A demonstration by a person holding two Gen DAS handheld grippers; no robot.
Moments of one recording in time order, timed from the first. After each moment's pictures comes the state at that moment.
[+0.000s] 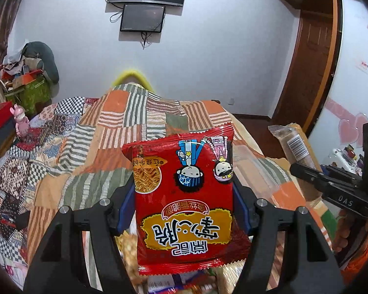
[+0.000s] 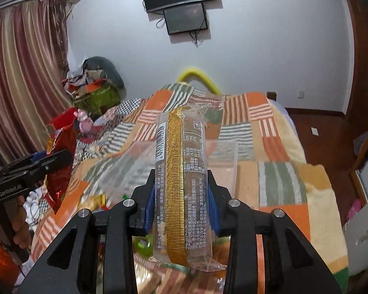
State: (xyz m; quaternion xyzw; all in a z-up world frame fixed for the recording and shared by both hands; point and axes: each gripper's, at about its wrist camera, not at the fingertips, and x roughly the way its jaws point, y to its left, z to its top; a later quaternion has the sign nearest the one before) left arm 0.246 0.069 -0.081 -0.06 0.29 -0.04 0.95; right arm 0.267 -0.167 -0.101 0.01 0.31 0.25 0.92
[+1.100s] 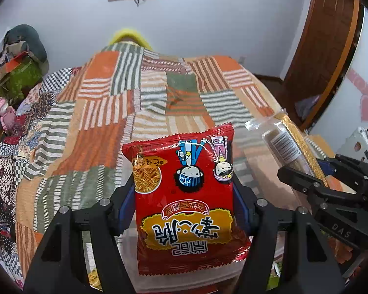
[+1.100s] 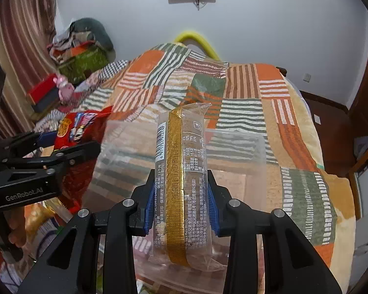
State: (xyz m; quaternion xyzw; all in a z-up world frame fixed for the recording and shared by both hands) left arm 0.383 0.054 -0.169 -0.03 0.42 -0.04 0.90; right arm 0.355 -0.115 -0.161 -0.06 0.40 0.24 0.88
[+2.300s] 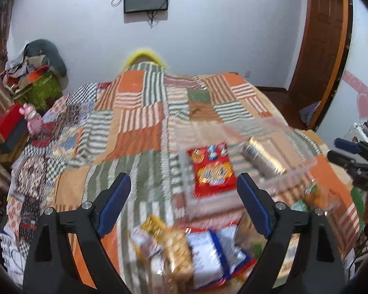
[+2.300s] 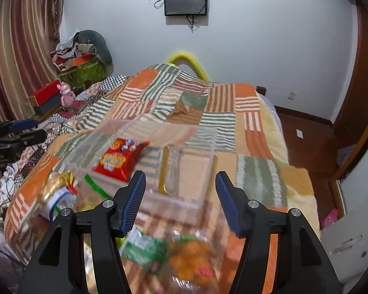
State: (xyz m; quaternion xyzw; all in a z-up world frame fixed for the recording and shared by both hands) left arm 0.253 0.105 -0.112 -0.02 0.38 0.00 0.93; right arm 0.272 -0.170 -0.119 -0.07 0.34 0.21 0.91
